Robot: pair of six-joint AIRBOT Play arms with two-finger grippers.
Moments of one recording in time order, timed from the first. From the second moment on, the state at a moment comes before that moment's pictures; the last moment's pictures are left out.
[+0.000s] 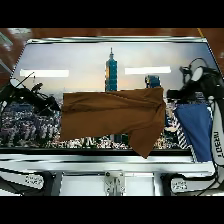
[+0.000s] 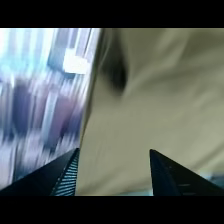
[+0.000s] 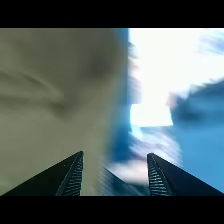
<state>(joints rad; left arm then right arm) 0.24 -1.63 1.29 1.14 -1.41 -1.48 -0.15 -1.55 1.44 -1.54 1.34 1.47</state>
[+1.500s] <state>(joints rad) 0.25 -1.25 0.67 0.98 -1.05 -1.36 -0.45 -1.38 0.82 -1.19 1.37 1.35</state>
